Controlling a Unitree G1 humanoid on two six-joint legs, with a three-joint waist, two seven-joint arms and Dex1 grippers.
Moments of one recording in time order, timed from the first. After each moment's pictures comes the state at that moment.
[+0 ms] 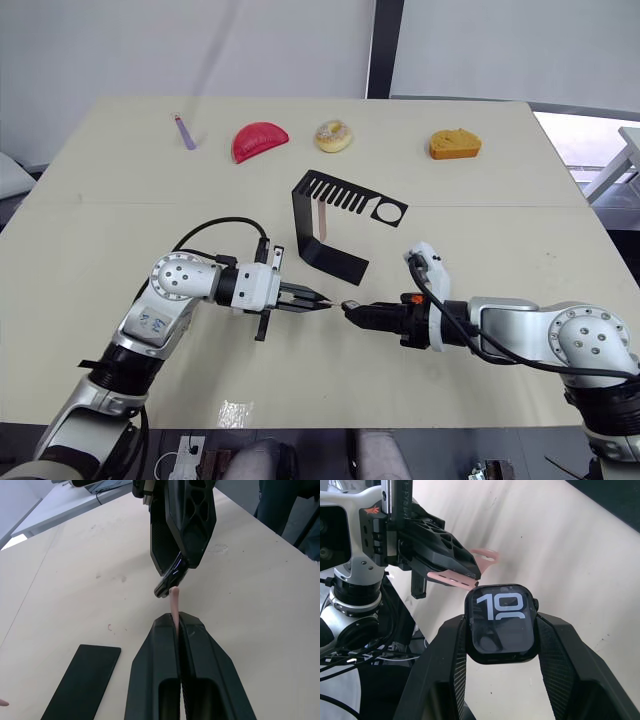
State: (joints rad) left arm -0.54 0.50 -0.25 -0.04 -0.17 -0.05 -1.17; right arm -0.36 -0.90 0.03 -0.34 1.88 1.12 -0.07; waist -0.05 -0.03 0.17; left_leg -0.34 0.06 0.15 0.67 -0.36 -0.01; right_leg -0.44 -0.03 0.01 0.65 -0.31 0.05
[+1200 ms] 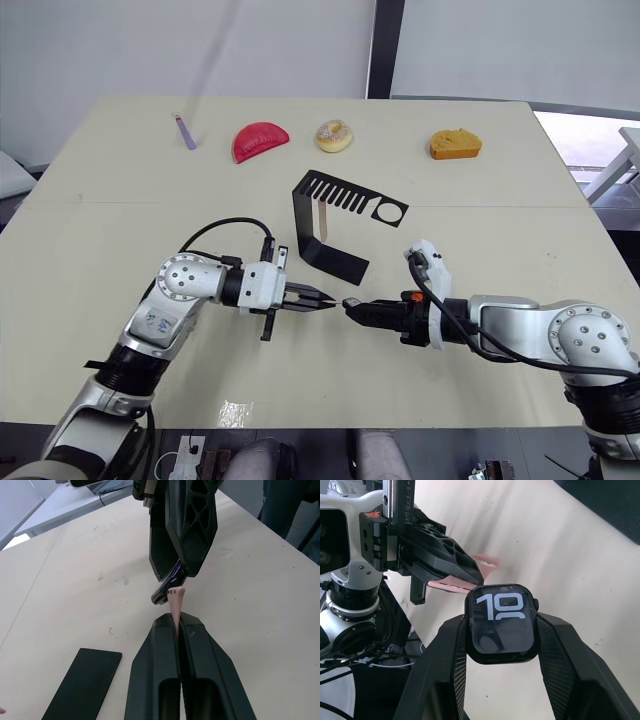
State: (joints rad) left arm -0.54 0.47 -0.26 -0.05 -0.14 -0.02 -1.15; right arm -0.37 -0.90 0.03 -0.34 1.87 1.11 -0.08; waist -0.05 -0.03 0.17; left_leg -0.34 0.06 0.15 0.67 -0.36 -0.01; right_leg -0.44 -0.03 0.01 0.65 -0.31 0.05
